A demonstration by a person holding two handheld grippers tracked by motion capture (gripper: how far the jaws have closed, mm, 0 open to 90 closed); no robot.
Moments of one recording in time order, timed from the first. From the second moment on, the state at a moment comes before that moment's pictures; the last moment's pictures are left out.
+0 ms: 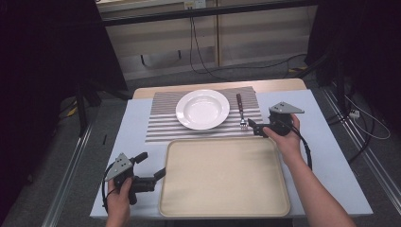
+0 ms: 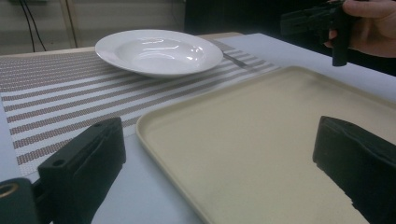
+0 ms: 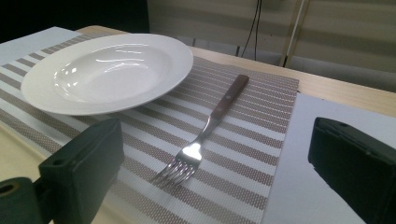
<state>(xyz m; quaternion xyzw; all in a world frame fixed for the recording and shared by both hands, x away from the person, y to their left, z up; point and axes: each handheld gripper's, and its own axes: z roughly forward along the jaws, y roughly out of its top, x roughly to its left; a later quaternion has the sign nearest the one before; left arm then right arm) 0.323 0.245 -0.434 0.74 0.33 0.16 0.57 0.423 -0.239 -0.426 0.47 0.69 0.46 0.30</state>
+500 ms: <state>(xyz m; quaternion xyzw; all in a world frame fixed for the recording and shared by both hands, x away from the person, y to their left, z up) 0.322 0.245 -0.433 0.73 0.33 0.17 0.57 0.462 -0.232 -0.429 0.47 0.71 0.43 0.29</state>
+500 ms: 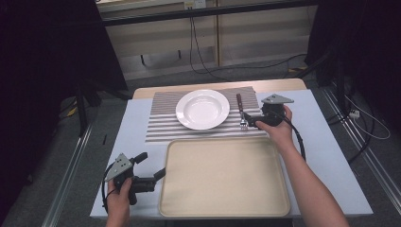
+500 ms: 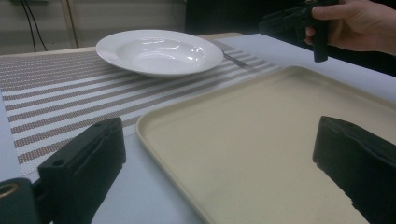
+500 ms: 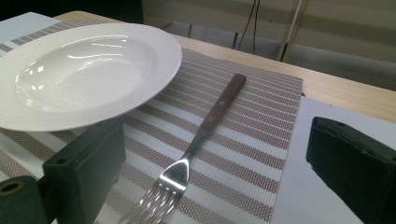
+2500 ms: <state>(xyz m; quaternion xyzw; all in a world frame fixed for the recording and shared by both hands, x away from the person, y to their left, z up) 0.319 0.250 -0.437 0.74 0.34 0.17 0.55 0.547 -0.212 -0.462 0.53 0.75 0.34 0.19</state>
